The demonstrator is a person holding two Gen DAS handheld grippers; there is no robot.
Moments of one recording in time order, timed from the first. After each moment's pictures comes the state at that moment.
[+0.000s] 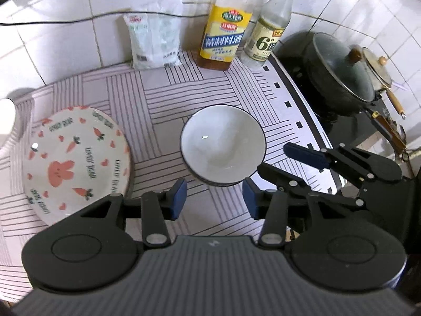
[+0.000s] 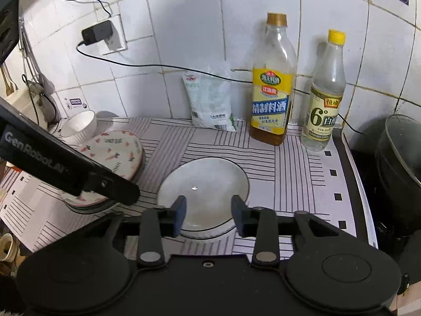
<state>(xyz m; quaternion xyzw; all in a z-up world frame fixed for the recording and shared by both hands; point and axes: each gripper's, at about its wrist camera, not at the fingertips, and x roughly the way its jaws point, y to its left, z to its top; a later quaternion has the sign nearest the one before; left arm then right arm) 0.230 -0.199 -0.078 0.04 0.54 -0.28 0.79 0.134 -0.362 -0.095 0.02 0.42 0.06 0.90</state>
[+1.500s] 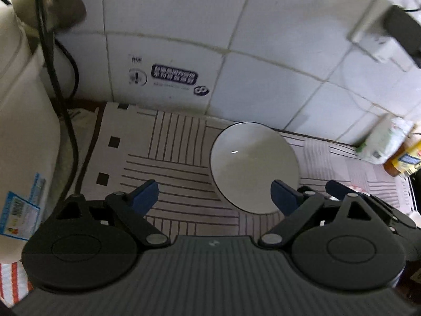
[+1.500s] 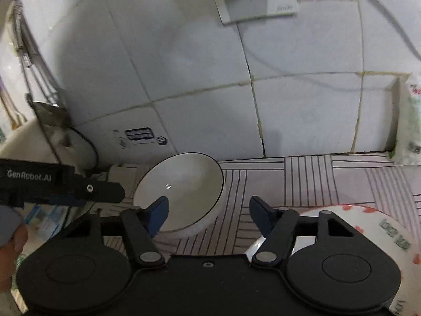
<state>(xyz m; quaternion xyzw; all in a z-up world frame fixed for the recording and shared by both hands) 0.414 0.171 -0.166 -0.09 0.48 -0.10 0.87 0.346 -0.066 -0.184 0.12 0.40 0.09 0.90</state>
